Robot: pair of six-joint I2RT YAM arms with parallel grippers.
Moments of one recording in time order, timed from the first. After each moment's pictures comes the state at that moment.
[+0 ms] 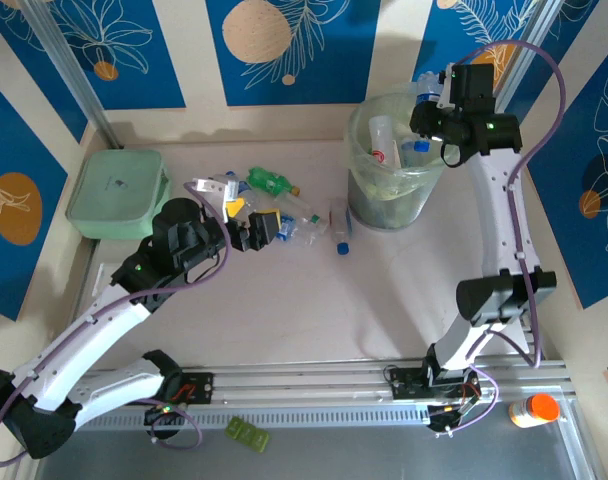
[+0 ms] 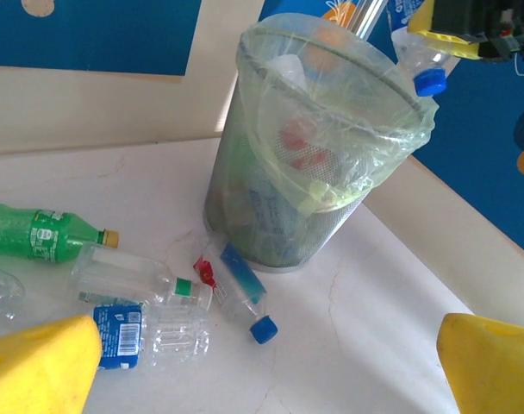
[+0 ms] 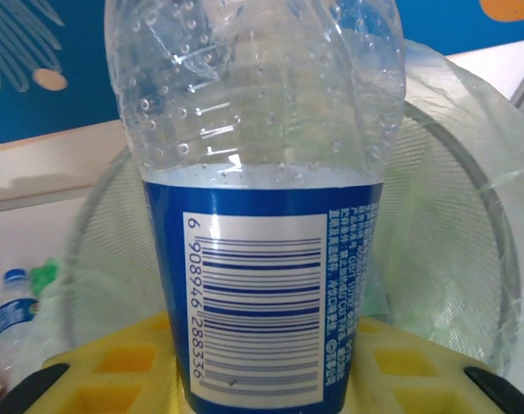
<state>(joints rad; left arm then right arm) -0.67 0.96 0.99 -0.26 0.07 -0.36 0.07 1.72 2.11 -1.03 0.01 0.23</state>
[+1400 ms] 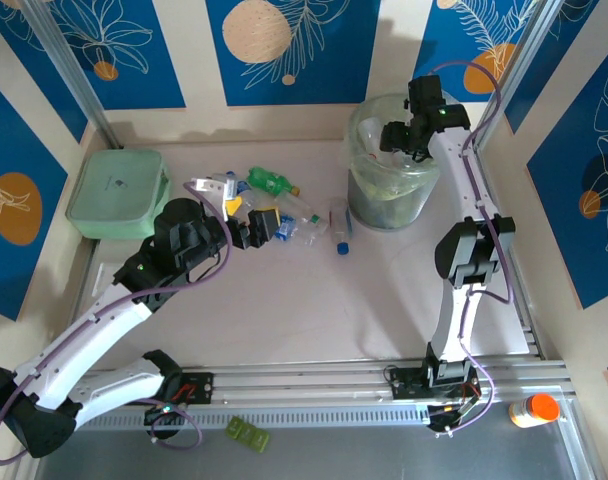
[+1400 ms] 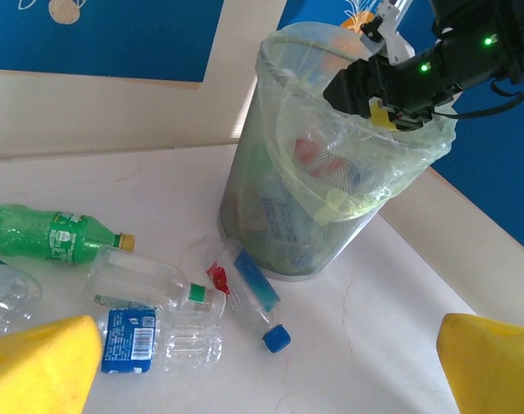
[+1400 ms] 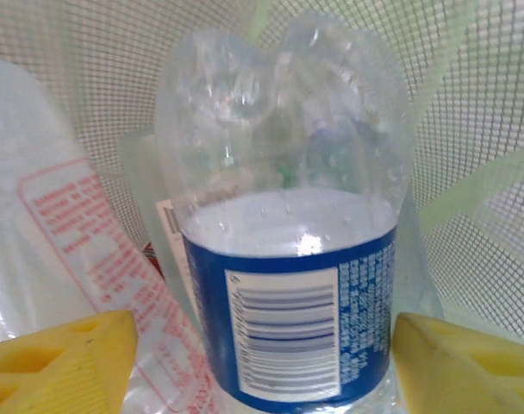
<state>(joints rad) -0.67 0.97 0.98 -0.24 0.03 -0.37 0.11 2.03 2.21 -1.12 0.06 0.22</state>
